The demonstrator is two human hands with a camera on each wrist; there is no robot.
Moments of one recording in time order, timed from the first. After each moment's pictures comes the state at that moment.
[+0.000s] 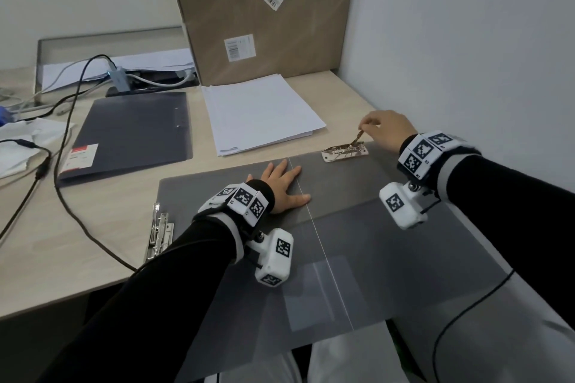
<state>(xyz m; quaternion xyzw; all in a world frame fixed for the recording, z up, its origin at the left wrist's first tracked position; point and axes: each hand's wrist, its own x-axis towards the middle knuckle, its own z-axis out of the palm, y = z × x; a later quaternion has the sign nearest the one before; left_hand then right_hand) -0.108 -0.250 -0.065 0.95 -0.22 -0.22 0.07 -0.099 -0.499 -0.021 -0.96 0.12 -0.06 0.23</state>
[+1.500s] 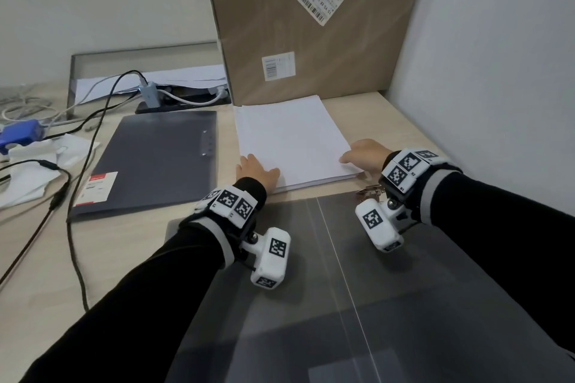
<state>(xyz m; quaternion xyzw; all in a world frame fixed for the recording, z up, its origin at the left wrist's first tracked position) 0.026 -0.213 -0.052 0.93 0.10 -0.11 0.33 0.040 -0.423 -0.043 -0.90 0.16 0.12 0.40</state>
